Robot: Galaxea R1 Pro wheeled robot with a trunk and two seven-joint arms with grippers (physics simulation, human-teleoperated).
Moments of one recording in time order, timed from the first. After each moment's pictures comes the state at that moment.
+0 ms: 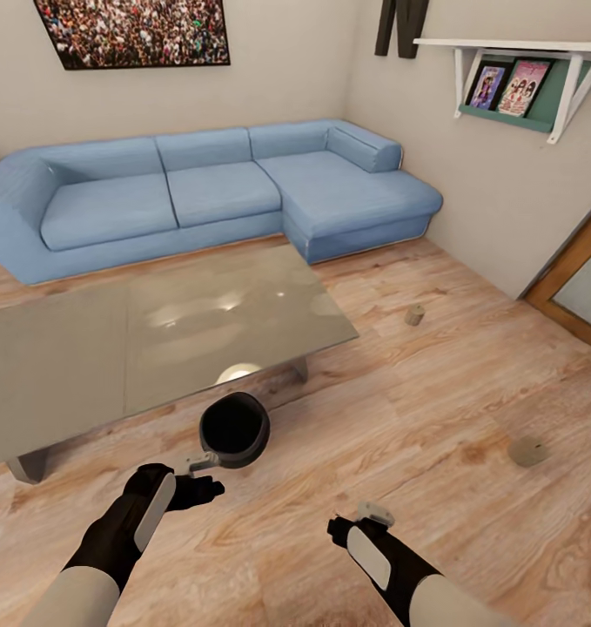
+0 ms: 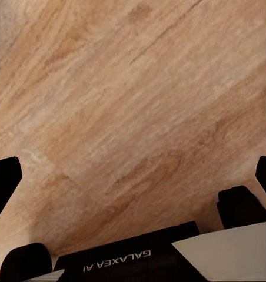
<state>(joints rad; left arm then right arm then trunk) -0.54 0.04 -0.04 -0.92 0.32 0.87 0.06 -0.61 0.11 0.52 -0.40 -0.88 0.23 -0.43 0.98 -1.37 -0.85</state>
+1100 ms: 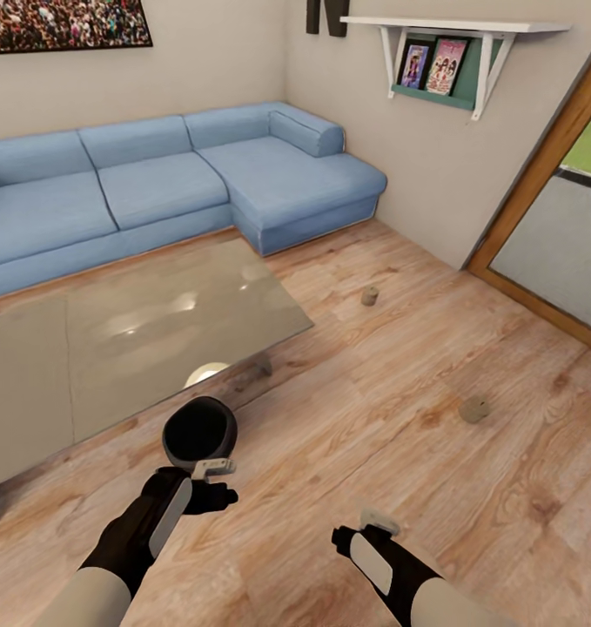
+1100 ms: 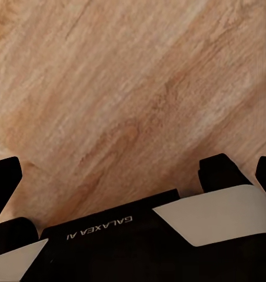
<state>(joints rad) -0.54 0.02 -0.14 -0.90 0.32 0.86 0.06 -0.61 0.12 0.52 -0.35 -0.89 0.23 -0.44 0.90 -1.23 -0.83</state>
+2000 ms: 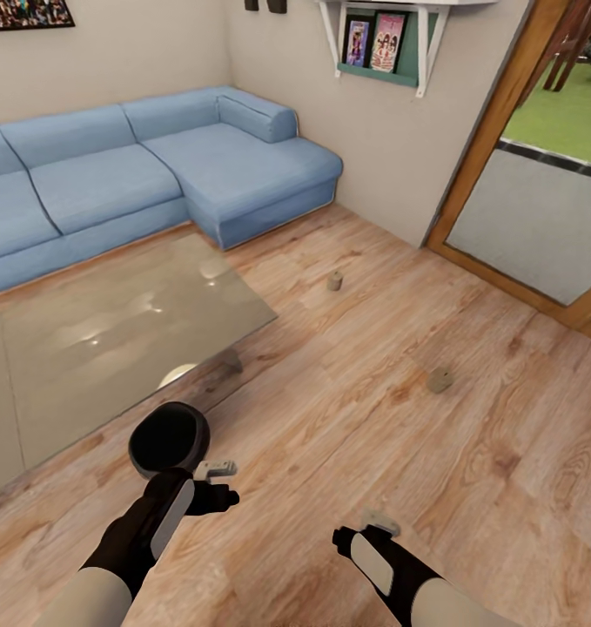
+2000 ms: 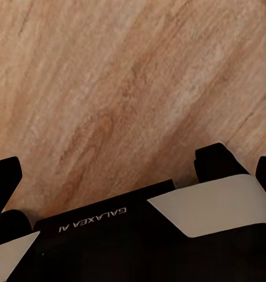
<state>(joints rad) -0.54 0.02 -0.17 -0.90 0.32 0.86 0.06 -0.61 0.11 0.52 -0.35 -0.88 0.22 -0.44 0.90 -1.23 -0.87</state>
